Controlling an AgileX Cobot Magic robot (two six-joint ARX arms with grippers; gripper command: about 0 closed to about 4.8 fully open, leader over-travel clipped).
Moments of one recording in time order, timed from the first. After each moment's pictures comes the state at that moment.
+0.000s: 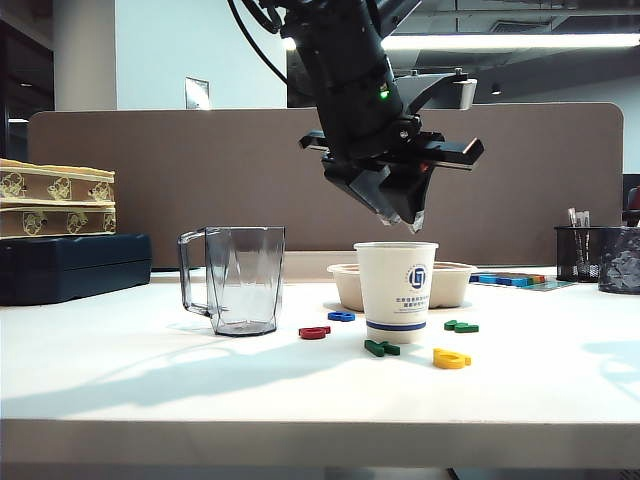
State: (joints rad) left arm -0.86 1.92 1.50 -0.34 -0.22 0.14; right arm 0.13 0.89 0.75 -0.34 0.14 -0.21
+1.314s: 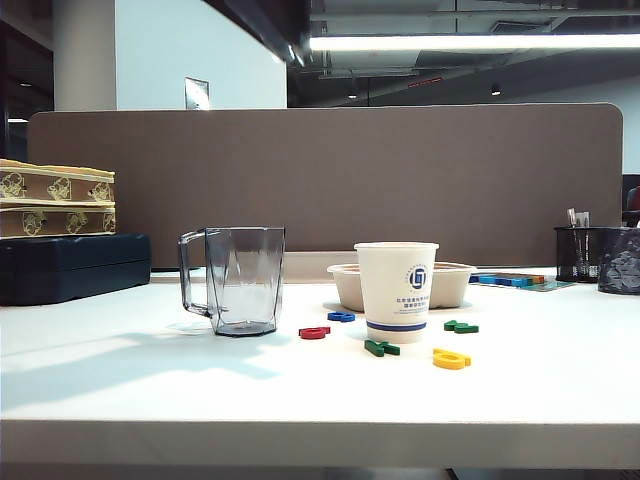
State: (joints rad) left arm -0.78 1.49 1.50 -0.66 -0.23 0.16; right arm 0.13 0.46 0.75 -0.55 0.21 -0.15
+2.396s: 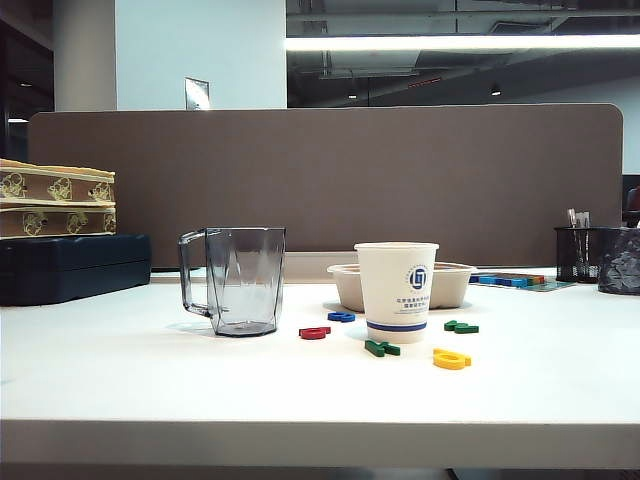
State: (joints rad) left arm -0.78 0.77 0.99 -0.72 -0.35 0.16; right arm 0.13 0.36 0.75 -0.62 0.10 -0.15
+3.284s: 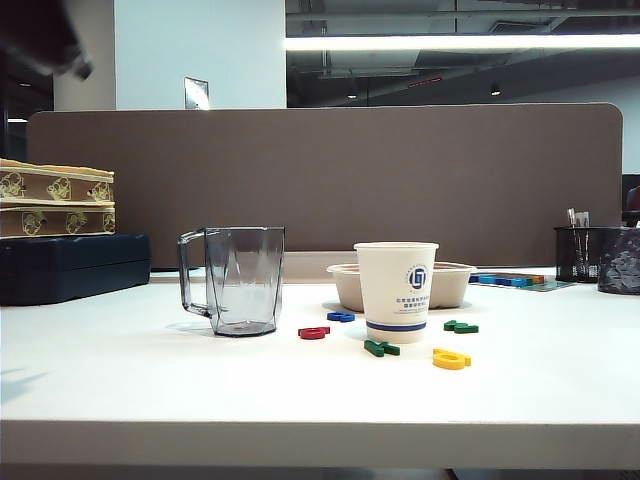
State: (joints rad) left arm -0.78 0.74 0.70 -0.43 -0.43 0.12; right arm 0.13 0.31 0.71 -0.61 0.07 -0.15
